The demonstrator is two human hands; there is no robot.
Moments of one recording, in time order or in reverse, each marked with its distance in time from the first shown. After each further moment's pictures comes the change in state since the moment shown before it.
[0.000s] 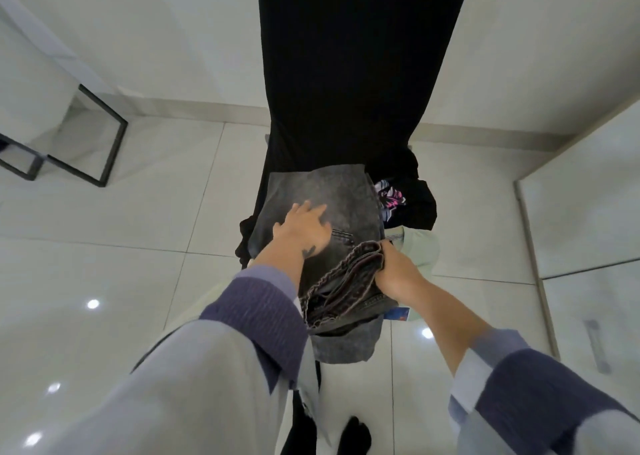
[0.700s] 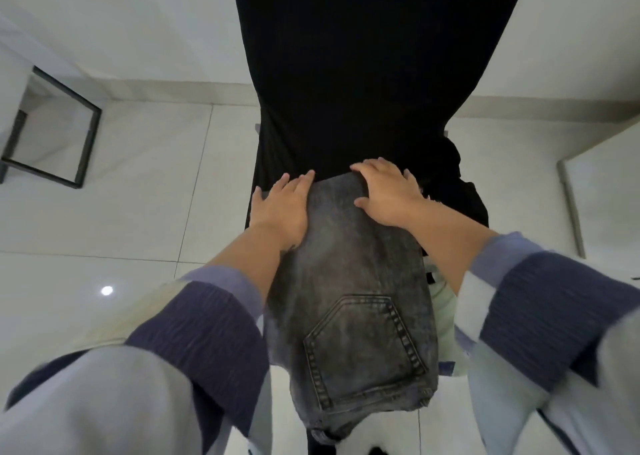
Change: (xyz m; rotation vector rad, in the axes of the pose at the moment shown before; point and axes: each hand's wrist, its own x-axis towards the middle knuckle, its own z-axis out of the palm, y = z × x) left_hand 0.117 -0.041 -0.029 0.281 0.124 0.068; right_hand 0.191 -0.059 -0.034 -0.456 0.046 -0.196
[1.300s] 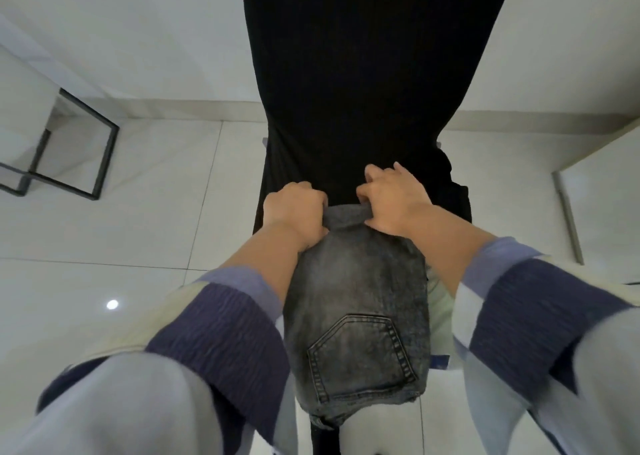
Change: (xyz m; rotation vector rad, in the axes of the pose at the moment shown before) left_hand -0.038 0.030 -0.035 0.130 0.120 0.091; right_hand -0.038 -0.006 -0.025 -0.391 0.056 -0.208
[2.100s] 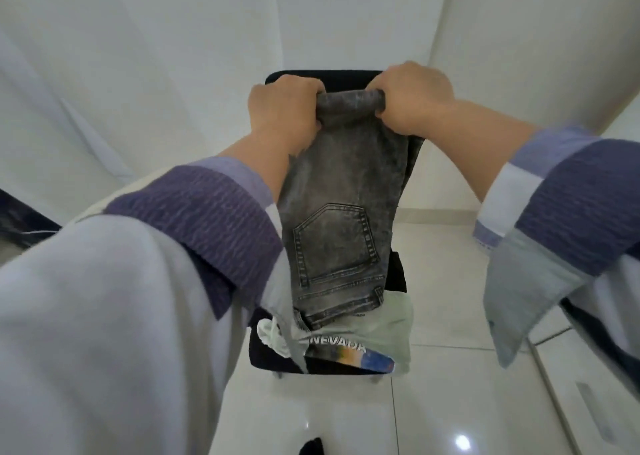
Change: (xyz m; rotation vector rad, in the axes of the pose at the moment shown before) left_hand -0.182 0.101 -0.318 0.083 0.743 0.026; right_hand -0.234 -0.001 -0.333 0.001 0.632 0.148
